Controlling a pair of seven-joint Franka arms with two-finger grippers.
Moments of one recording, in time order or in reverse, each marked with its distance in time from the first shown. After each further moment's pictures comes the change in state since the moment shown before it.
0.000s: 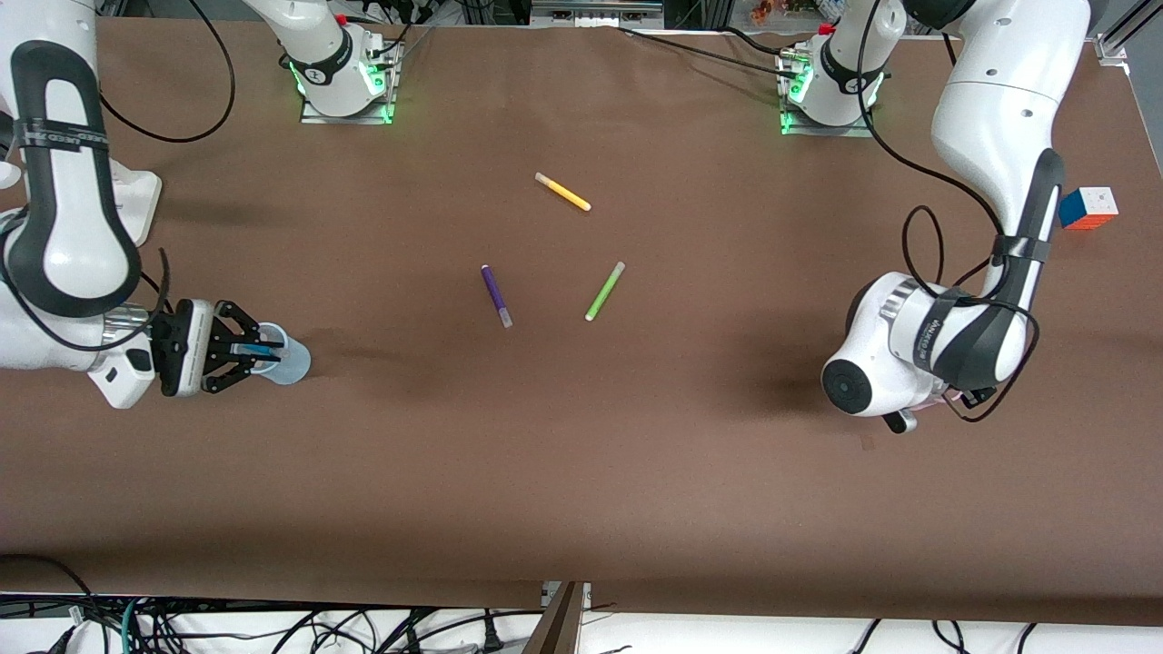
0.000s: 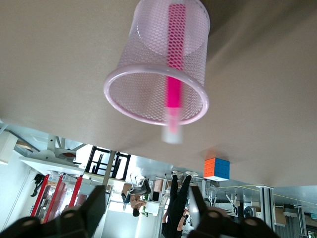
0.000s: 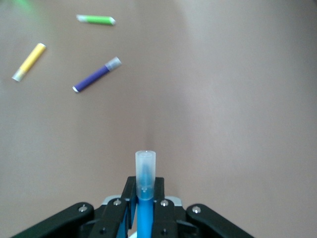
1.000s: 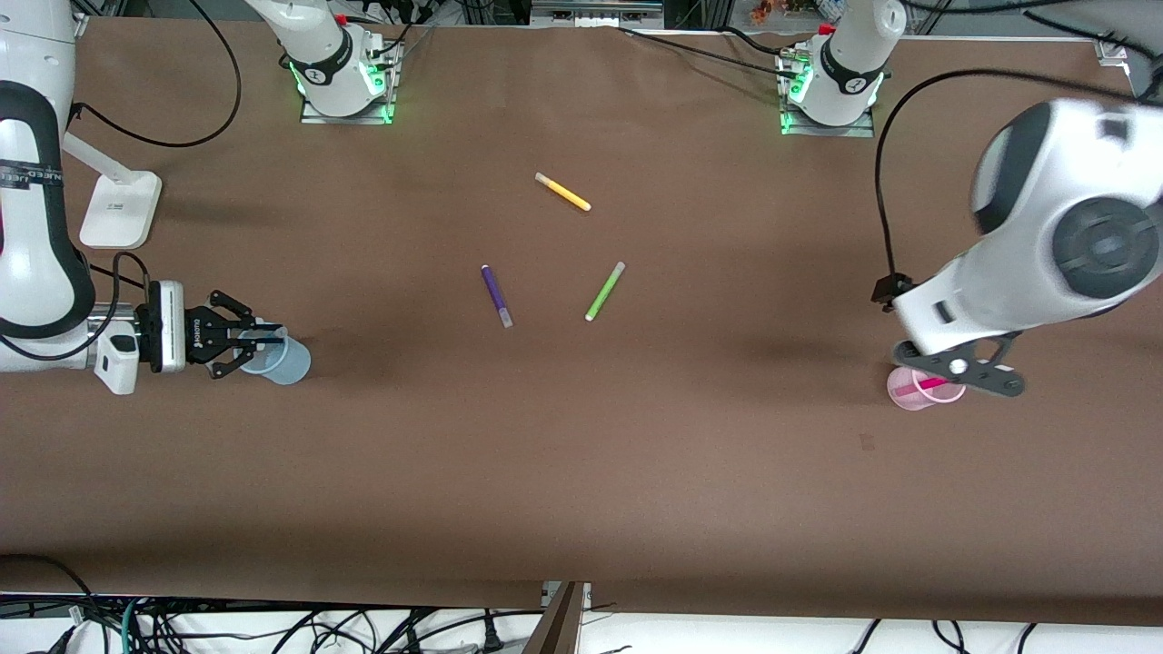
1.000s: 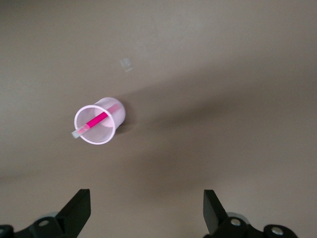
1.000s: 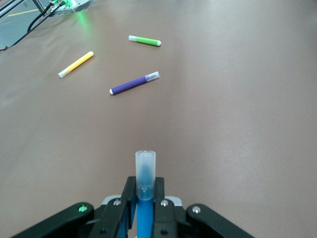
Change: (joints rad) left arm 0.065 -0.343 -0.005 0.183 -0.828 0.023 -0.479; right arm -0.102 0.081 0.001 -0.002 0.099 -0.140 -0.312
